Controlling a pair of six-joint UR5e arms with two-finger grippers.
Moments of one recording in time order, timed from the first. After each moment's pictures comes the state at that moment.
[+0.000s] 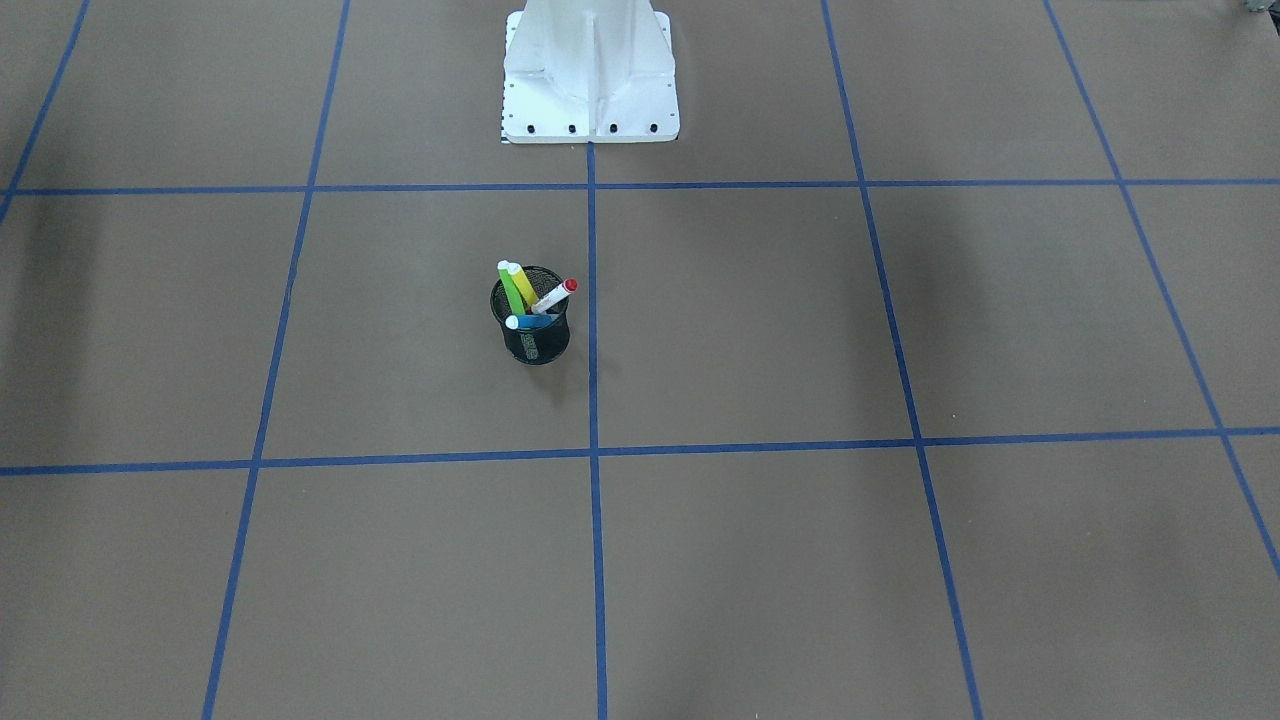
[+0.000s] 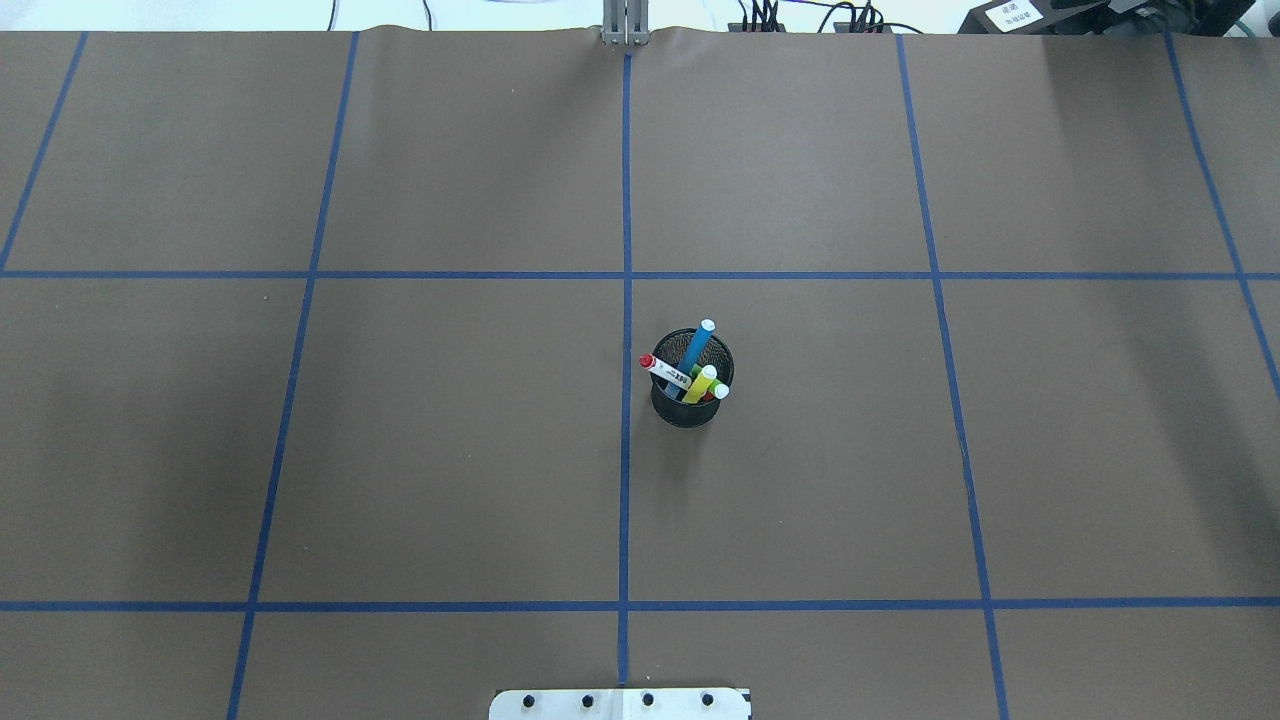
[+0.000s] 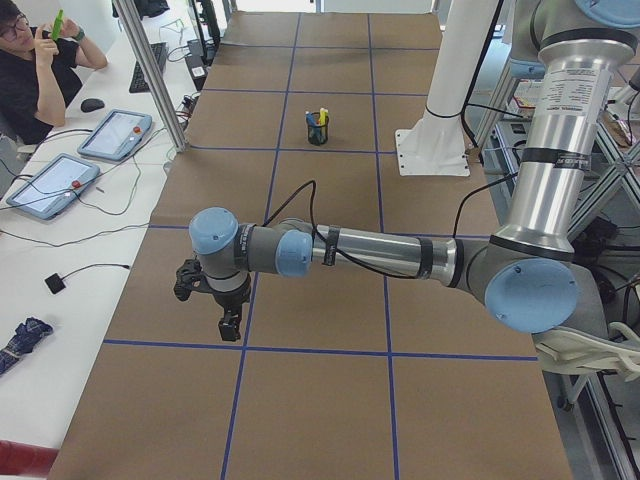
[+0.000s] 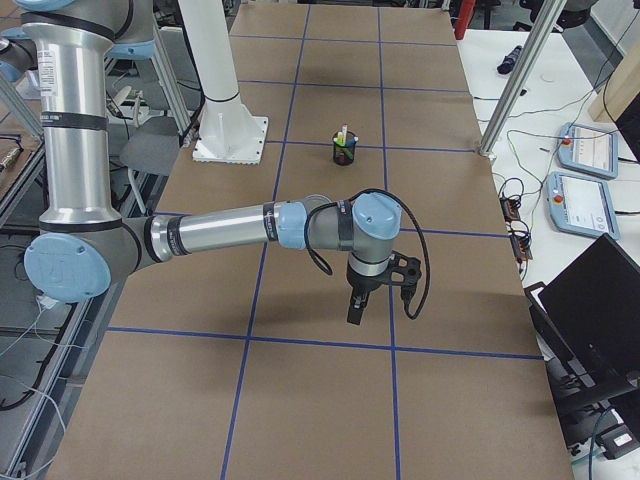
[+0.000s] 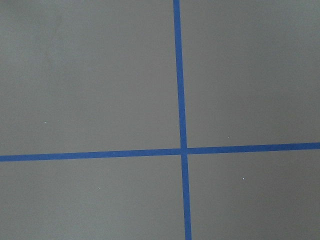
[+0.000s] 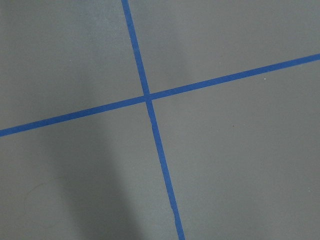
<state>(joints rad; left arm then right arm) -1.53 -1.74 -1.52 -1.55 -2.28 -0.04 1.56 -1.58 1.78 -1.75 2.30 0.27</state>
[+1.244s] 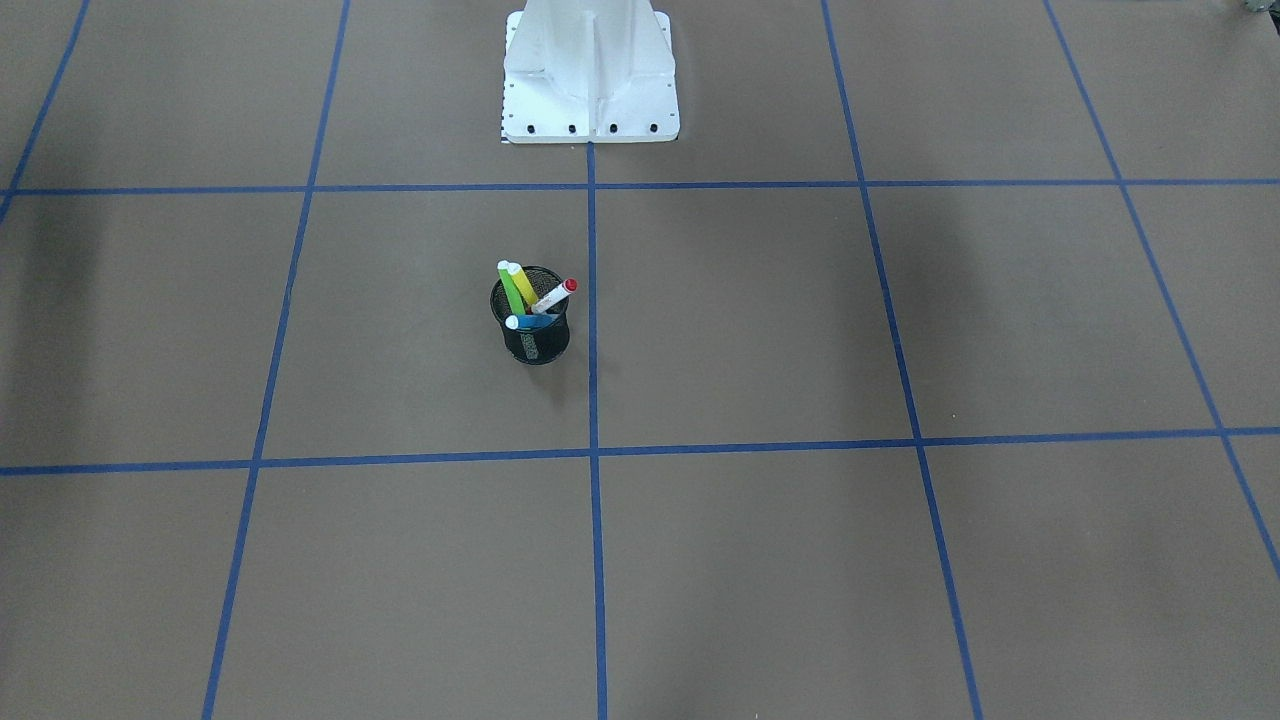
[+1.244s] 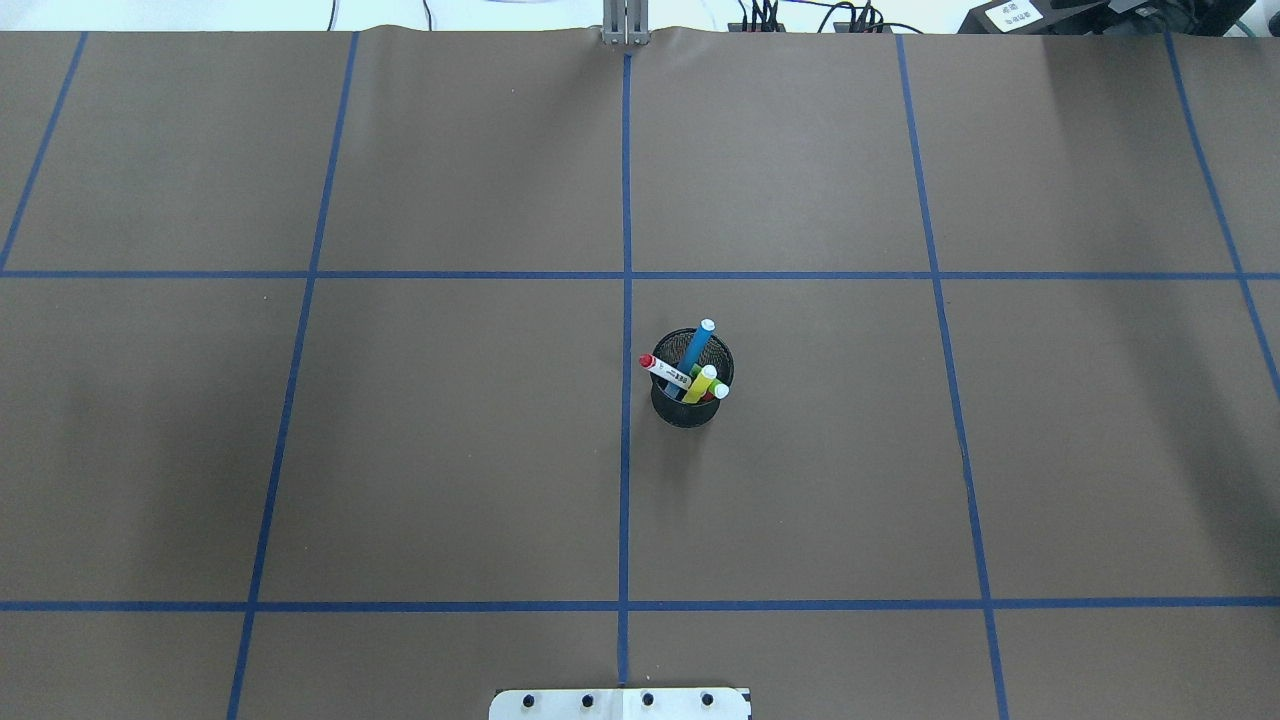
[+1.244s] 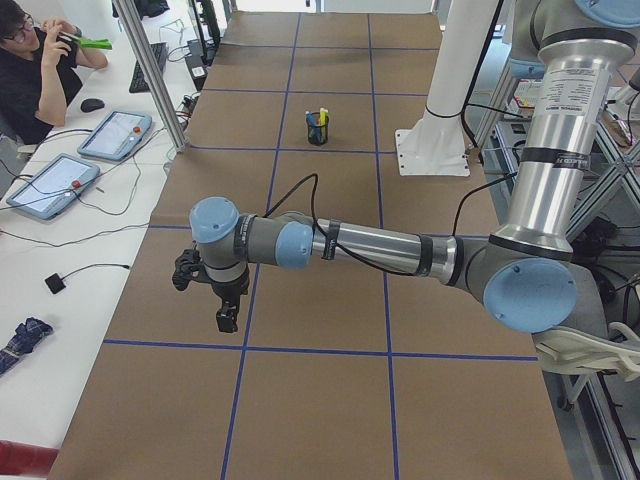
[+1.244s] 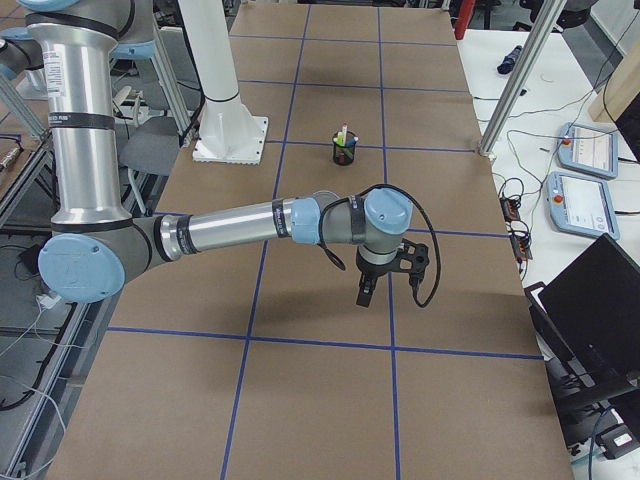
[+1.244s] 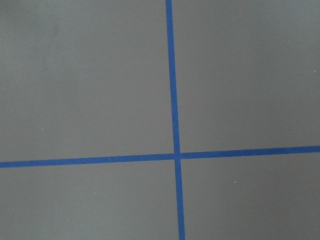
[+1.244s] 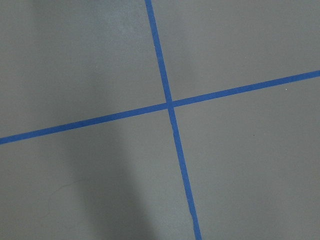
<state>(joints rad) -1.53 -1.74 -1.57 -1.55 -2.29 -0.04 1.52 -1.52 1.76 -1.74 2.44 0.32</state>
